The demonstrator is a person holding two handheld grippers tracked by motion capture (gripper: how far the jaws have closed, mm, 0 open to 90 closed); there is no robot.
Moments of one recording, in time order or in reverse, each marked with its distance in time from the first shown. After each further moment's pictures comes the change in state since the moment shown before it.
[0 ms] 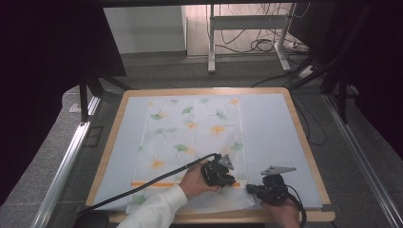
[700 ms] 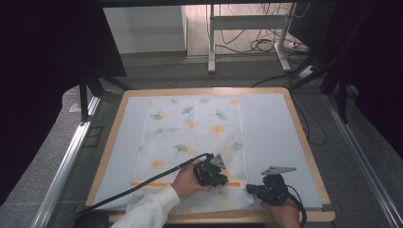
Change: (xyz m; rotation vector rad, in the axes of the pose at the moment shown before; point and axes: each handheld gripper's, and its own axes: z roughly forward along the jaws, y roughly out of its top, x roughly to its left) left arm 0.005 -0.018 -0.014 -0.004 0.017 -0.023; right arm -0.001 0.000 0.000 0.001 0.008 0.003
